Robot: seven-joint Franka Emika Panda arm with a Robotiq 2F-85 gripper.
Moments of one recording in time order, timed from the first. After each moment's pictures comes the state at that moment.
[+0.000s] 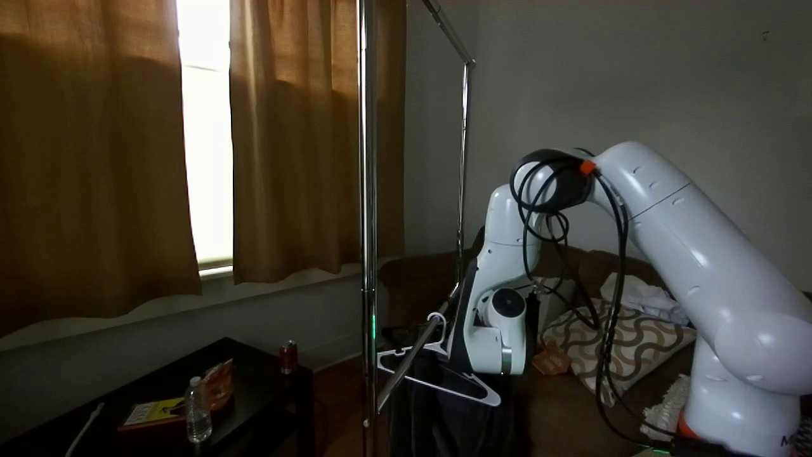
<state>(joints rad) 0.47 0.73 -0.09 -2.39 0.91 3.97 -1.39</state>
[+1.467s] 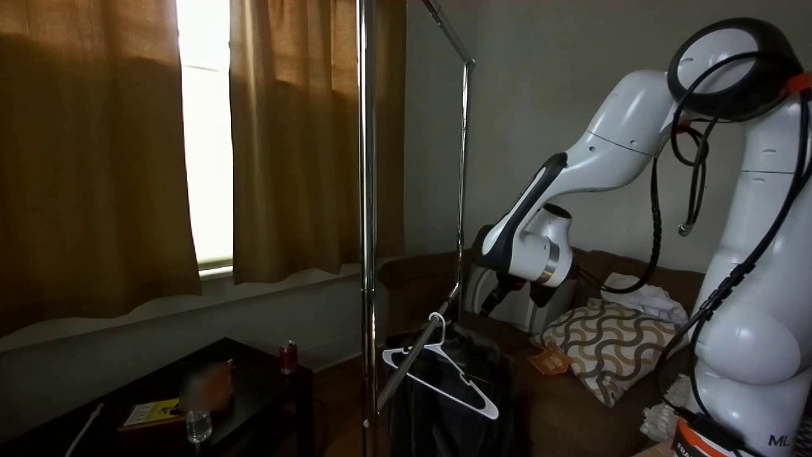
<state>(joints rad) 0.22 -0.05 0.04 -2.74 0.72 3.26 -1.03</state>
